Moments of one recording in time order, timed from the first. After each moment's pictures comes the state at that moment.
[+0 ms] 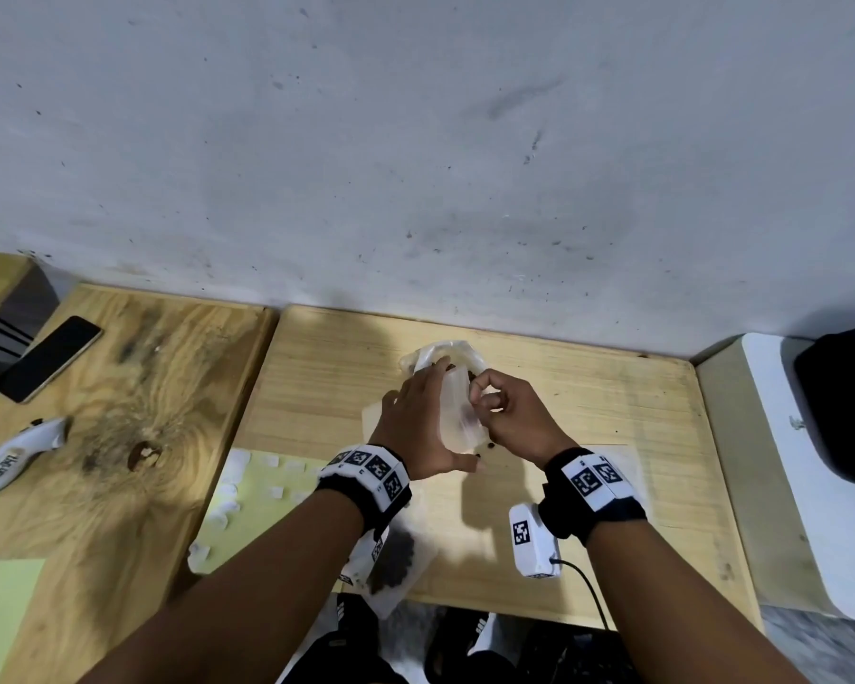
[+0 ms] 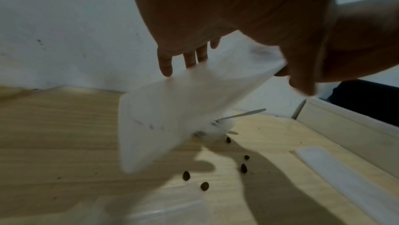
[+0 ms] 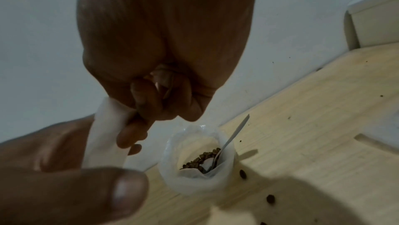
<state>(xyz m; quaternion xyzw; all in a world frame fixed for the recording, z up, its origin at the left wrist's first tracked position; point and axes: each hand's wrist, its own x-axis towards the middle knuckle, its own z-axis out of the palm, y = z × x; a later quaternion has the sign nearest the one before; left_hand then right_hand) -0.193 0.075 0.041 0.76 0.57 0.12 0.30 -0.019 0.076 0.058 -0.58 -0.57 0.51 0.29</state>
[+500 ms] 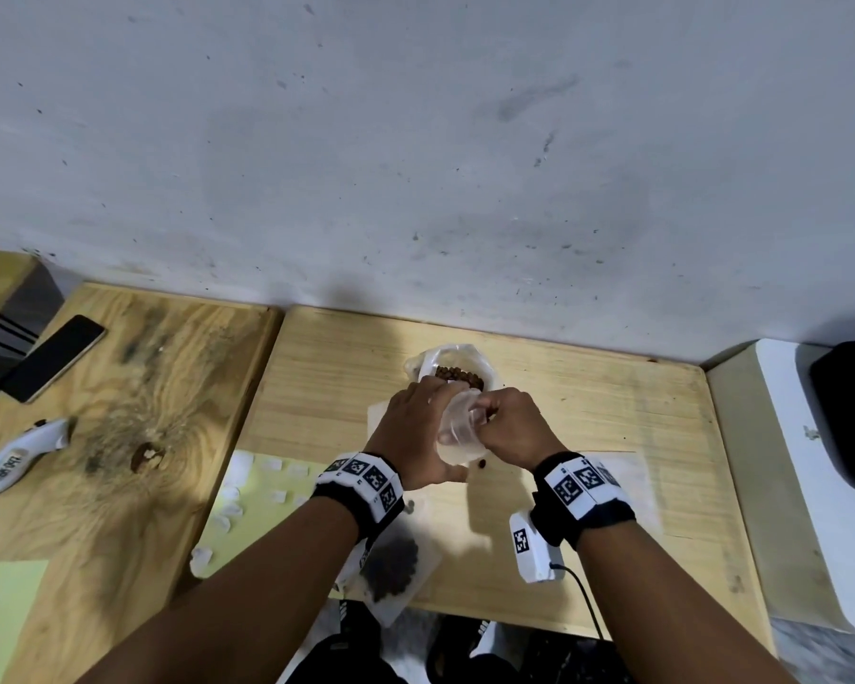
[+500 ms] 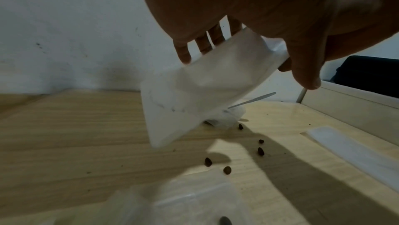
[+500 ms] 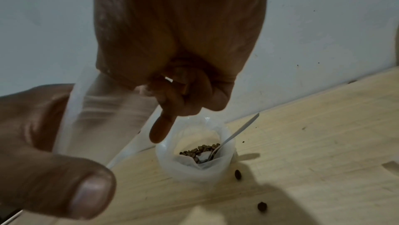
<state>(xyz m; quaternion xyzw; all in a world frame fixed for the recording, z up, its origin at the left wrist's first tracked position) -0.207 0.076 0.036 0.81 0.50 0.13 0.29 -0.026 0.085 0.040 -0.62 -0.65 0.40 0.18</state>
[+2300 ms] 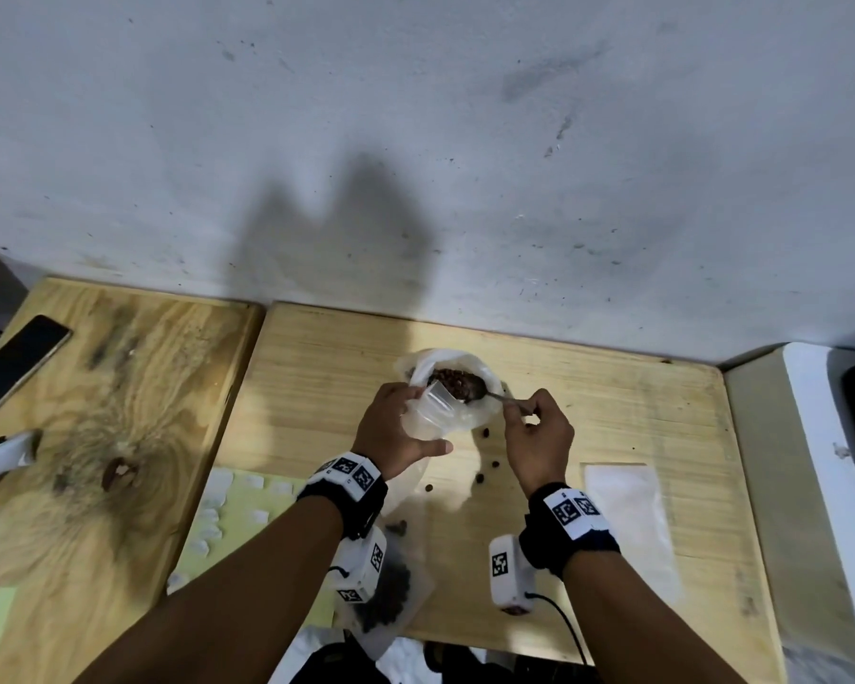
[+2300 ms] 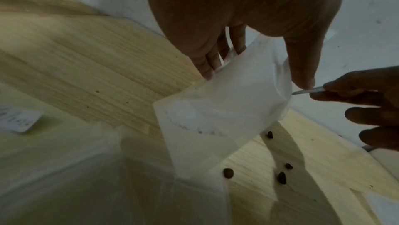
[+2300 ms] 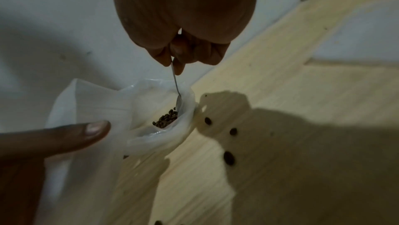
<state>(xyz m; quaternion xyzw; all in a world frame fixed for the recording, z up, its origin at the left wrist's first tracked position) -0.212 0.117 -0.017 0.59 0.63 0.21 0.46 -0.014 0.095 -0.011 -0.77 -0.40 0.30 0.39</state>
